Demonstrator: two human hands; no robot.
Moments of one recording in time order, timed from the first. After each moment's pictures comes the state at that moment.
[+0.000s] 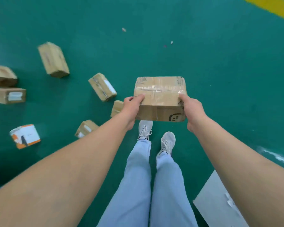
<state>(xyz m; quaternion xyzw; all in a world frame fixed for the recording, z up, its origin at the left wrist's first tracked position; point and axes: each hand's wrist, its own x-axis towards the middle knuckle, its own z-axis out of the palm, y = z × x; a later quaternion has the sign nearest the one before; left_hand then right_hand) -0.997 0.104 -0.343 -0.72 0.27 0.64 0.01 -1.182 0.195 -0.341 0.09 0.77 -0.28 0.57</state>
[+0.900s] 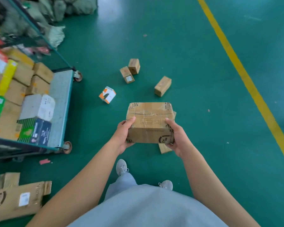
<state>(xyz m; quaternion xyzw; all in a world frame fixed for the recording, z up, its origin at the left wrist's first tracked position) -0.752 0.327 0.011 -0.70 -0.01 0.55 -0.46 -0.952 0.227 -0.005 -0.30 0.56 -0.13 0.77</state>
